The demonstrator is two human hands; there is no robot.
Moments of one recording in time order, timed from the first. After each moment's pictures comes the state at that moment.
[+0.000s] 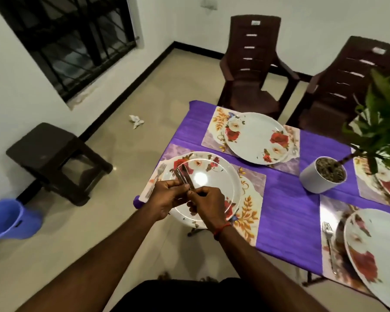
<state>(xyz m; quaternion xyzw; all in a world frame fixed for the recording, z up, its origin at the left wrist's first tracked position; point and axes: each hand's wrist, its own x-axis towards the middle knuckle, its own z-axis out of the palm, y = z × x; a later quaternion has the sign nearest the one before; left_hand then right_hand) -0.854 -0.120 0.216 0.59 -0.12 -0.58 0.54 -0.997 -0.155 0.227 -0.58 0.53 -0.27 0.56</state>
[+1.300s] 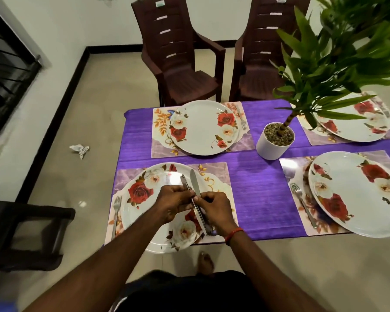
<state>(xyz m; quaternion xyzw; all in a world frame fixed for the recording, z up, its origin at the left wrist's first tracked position) -0.926 -0.238 0.201 0.63 -0.21 -0.67 0.35 -1.081 -0.214 0.193 -0.49 0.63 -0.31 0.51</state>
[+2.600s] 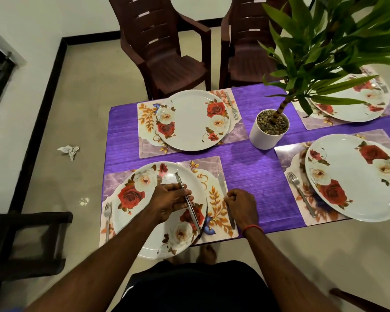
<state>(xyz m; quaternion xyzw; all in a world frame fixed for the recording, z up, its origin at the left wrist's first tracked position) -0.929 -0.258 0.189 0.64 -0.21 -0.68 0.30 -1.166 -0.229 0.112 -0.51 0.78 -0.19 0.32</state>
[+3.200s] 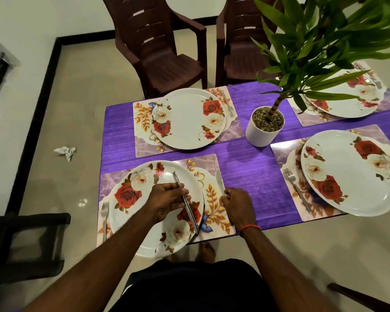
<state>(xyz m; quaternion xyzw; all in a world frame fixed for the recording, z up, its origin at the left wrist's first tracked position) -0.932 -0.255 0.190 0.64 -0.22 -0.68 0.30 -1.167 -0.225 0.113 -0.58 0.74 -0.16 0.29</state>
